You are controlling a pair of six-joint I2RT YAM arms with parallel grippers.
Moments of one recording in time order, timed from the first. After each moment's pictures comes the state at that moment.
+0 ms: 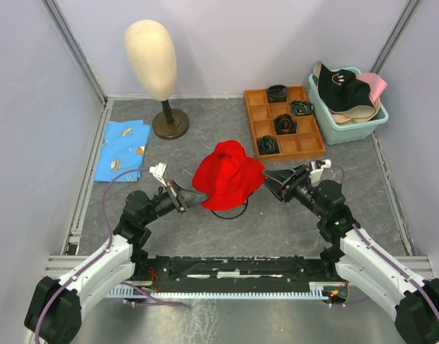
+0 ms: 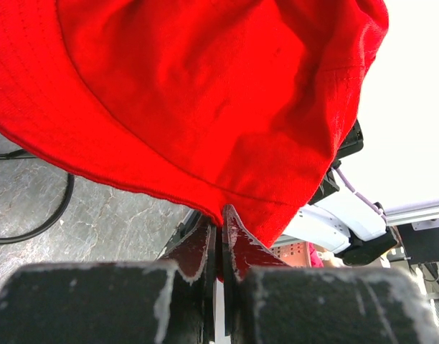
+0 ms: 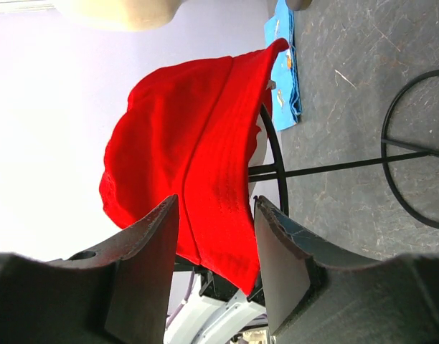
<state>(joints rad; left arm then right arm) -0.47 0.70 0.15 0.58 0.55 -1.17 0.47 0.73 0.28 0.36 -0.23 1.57</state>
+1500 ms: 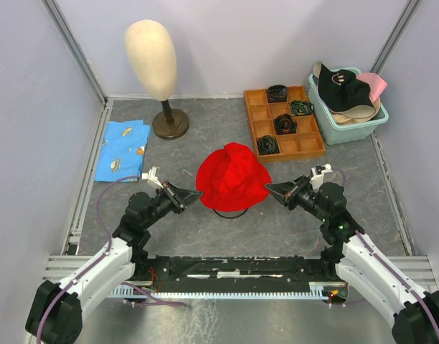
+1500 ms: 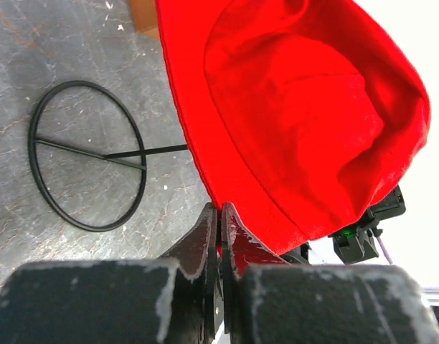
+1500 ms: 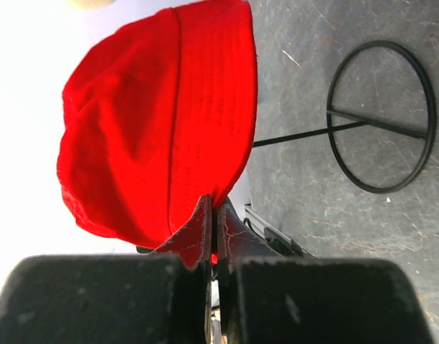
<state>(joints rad) -0.44 0.64 0.12 0.43 0.34 -1.16 0.42 0.65 0.26 0.20 -0.32 1.49</state>
